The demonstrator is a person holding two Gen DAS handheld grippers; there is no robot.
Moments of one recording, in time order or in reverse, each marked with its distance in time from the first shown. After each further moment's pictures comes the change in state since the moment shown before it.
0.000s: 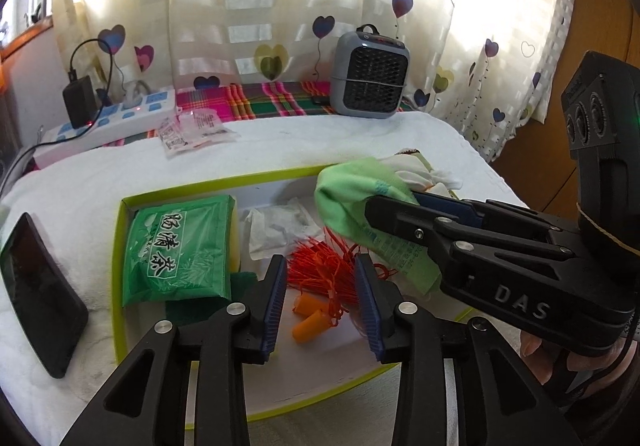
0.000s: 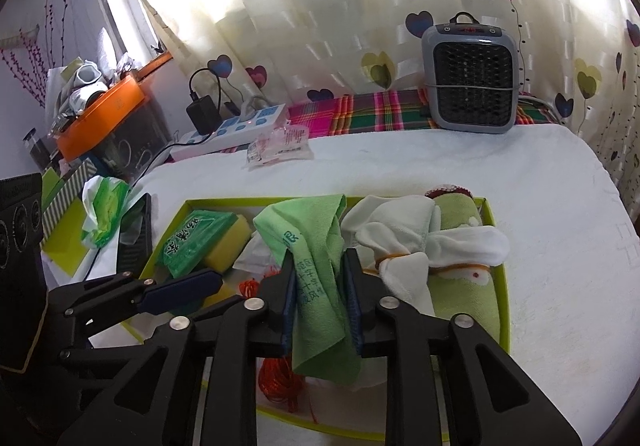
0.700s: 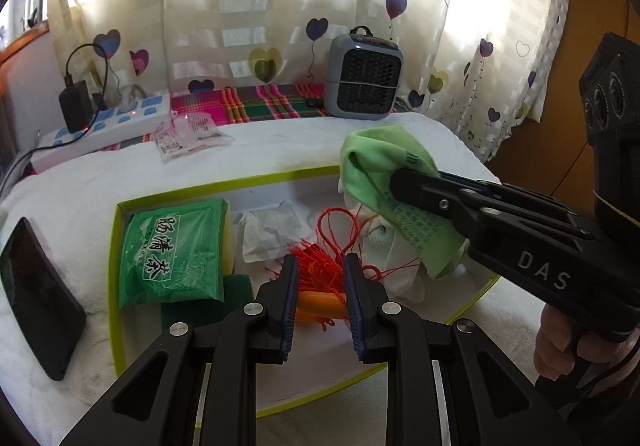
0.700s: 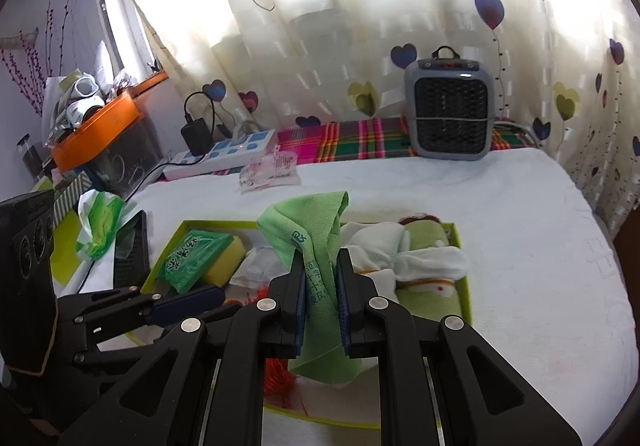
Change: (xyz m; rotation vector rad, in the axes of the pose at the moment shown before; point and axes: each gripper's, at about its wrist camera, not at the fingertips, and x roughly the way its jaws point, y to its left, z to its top) left arm -0.002 -0.003 0.000 0.009 -0.008 -0.015; right arm -0.018 0.003 0.005 -0.010 -0.066 -0.066
